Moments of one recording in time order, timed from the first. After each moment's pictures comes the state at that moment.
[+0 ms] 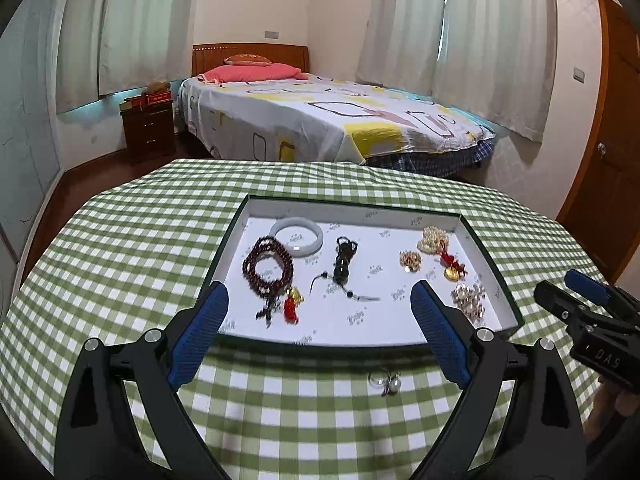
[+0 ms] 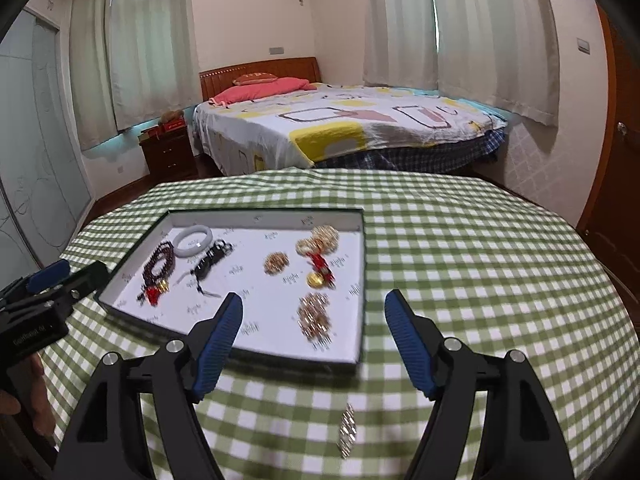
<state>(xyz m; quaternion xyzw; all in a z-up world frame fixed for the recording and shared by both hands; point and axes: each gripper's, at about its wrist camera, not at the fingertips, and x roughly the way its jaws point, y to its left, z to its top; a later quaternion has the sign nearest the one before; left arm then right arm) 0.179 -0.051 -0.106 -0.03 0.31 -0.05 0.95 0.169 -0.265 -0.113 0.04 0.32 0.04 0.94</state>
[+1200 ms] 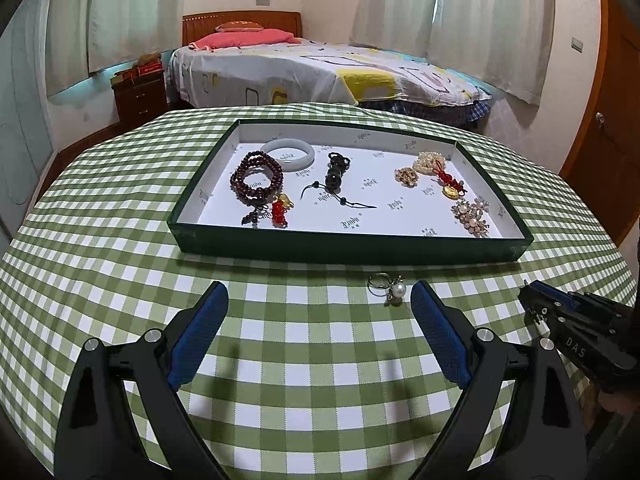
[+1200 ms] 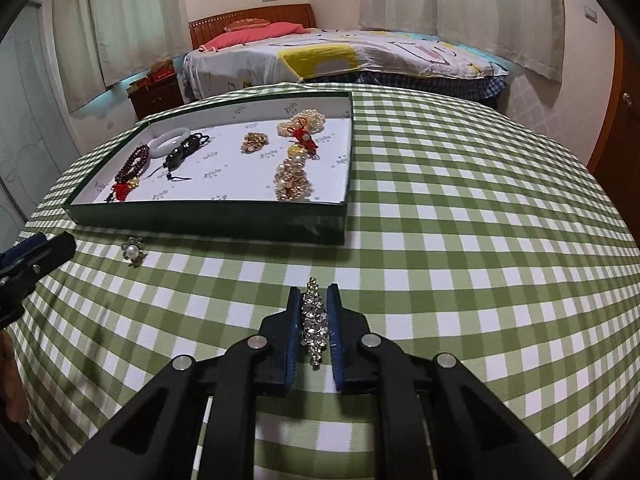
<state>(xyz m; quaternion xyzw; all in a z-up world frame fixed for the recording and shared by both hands) 0.150 -0.058 -0.163 -0.01 0.37 -0.06 0.93 0.147 -0.267 -0.191 0.03 0.41 0.04 0.91</state>
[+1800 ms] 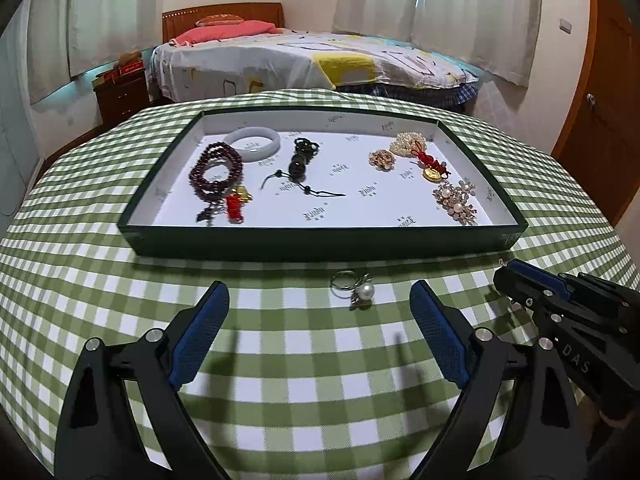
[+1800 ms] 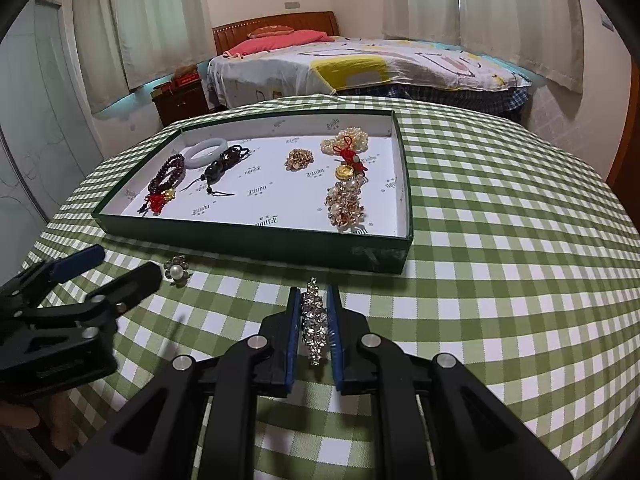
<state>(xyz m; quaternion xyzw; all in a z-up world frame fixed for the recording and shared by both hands) 0.171 -0.094 -0.181 0.00 0.39 -0.09 0.92 0.155 -0.246 -0.180 0.04 0.40 0.08 0.91</state>
